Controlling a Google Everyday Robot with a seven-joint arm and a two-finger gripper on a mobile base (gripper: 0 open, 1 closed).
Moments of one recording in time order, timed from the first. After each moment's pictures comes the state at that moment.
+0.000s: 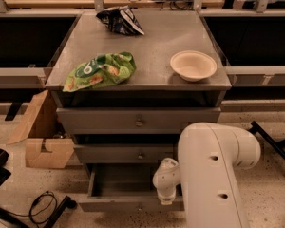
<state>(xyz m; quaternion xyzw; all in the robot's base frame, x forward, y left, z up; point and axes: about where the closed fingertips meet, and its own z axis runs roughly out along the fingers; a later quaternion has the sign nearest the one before) 0.499 -0.125 0.204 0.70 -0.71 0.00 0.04</state>
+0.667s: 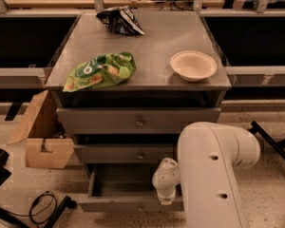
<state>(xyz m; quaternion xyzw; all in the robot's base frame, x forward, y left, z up) 0.500 -0.124 0.206 0.70 -0.71 0.01 0.04</state>
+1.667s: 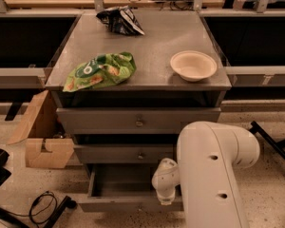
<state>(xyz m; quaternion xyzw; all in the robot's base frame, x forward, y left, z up) 0.498 -0.123 0.208 0.70 -0.71 0.01 0.04</state>
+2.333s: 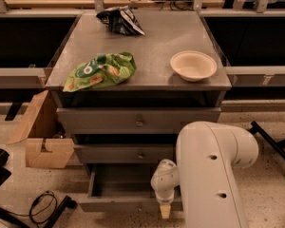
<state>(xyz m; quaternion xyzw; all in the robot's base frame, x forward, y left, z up) 0.498 -0.123 0.208 0.70 -0.71 0.01 0.04</state>
